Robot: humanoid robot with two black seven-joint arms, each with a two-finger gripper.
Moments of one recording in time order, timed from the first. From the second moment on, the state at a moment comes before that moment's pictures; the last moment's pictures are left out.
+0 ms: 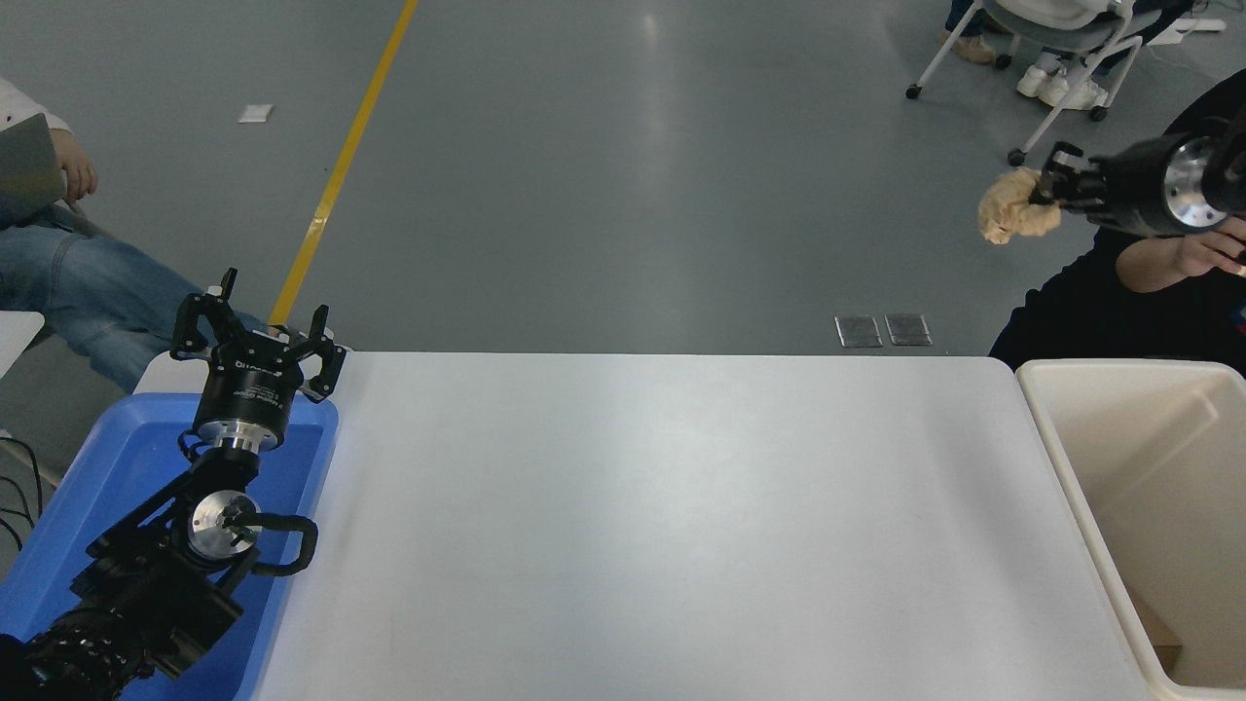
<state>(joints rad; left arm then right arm) -0.61 0.22 -0.90 -0.40 -0.07 -0.57 -0.53 1.31 -0.50 -0.74 0.15 -0.32 0.49 0.11</state>
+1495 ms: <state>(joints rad) -0.61 0.22 -0.90 -0.40 -0.07 -0.57 -0.53 0.66 -0.48 -0.58 -0.06 0.08 0.23 -0.03</state>
